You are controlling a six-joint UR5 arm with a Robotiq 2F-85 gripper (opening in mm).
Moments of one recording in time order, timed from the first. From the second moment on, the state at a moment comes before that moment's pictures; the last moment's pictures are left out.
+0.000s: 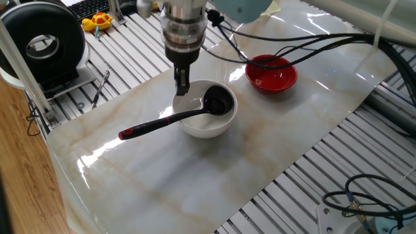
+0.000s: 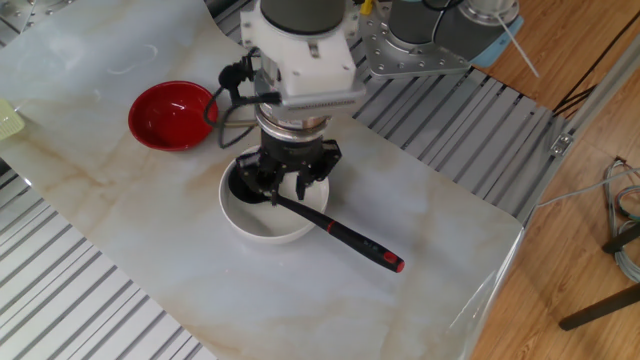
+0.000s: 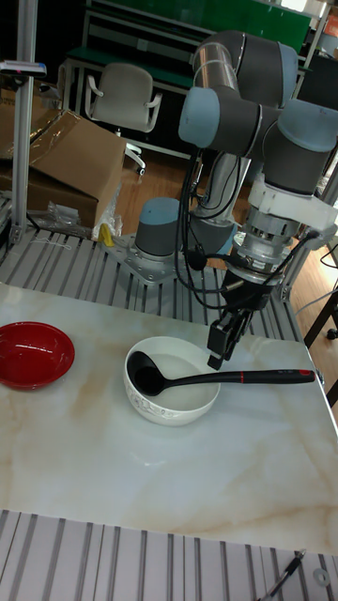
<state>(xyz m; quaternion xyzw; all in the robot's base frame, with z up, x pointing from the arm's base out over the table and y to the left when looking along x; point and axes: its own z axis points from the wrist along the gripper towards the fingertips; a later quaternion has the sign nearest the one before) 0.553 0.113 0.148 -0.47 0.88 -0.04 0.06</state>
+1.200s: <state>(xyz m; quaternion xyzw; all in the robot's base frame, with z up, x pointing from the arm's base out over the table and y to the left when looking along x) 0.543 0.142 0.137 -0.51 0.86 -0.02 0.06</state>
